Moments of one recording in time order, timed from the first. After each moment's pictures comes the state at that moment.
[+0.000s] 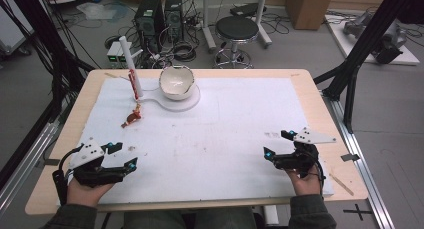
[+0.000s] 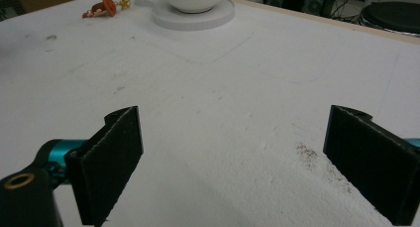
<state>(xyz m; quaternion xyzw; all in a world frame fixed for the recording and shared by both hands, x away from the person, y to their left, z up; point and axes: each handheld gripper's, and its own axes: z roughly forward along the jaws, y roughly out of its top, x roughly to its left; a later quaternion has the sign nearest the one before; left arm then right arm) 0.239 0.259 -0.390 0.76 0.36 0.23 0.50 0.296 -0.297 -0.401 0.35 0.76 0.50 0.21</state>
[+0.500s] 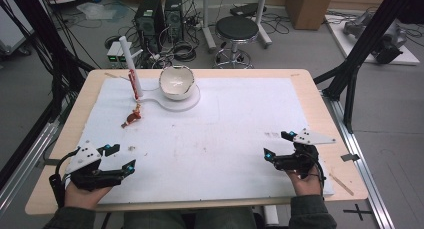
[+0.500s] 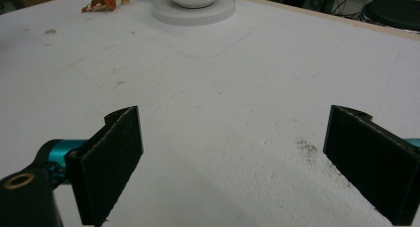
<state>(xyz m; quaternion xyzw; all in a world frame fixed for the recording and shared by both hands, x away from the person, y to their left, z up) 0.230 0.261 -0.390 0.75 0.36 0.24 0.50 0.295 -0.297 -0.403 0.35 0.77 0.49 0.20</state>
